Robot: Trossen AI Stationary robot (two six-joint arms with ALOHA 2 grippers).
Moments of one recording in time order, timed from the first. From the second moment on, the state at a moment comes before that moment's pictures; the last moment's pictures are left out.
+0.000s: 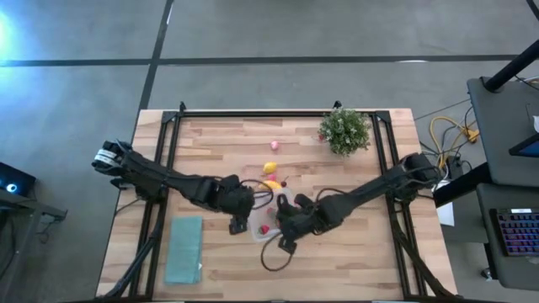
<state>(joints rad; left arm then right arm) -0.31 1.53 1.15 -0.75 -0.25 -0.48 0.39 1.87 1.41 -0.60 0.25 0.75</state>
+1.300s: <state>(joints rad) -0.37 1.64 0.93 -0.63 -0.16 -1.22 0.40 1.76 1.56 -1.23 0.66 1.25</state>
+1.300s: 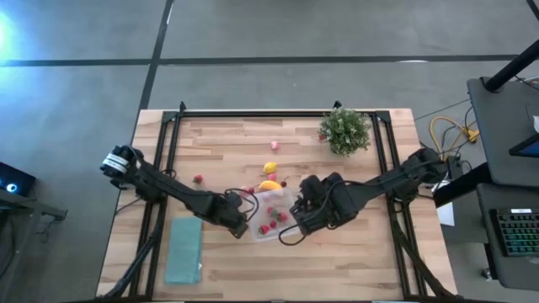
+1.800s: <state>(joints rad) -0.37 1.67 0.93 -0.56 -0.17 -1.22 0.40 1.75 1.56 -1.23 0.66 1.25</state>
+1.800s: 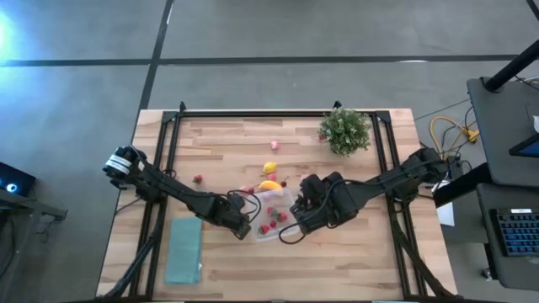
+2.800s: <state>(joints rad) -0.34 1.48 1.11 -0.40 -0.33 -0.70 0.40 1.75 1.55 -1.23 0.66 1.26</state>
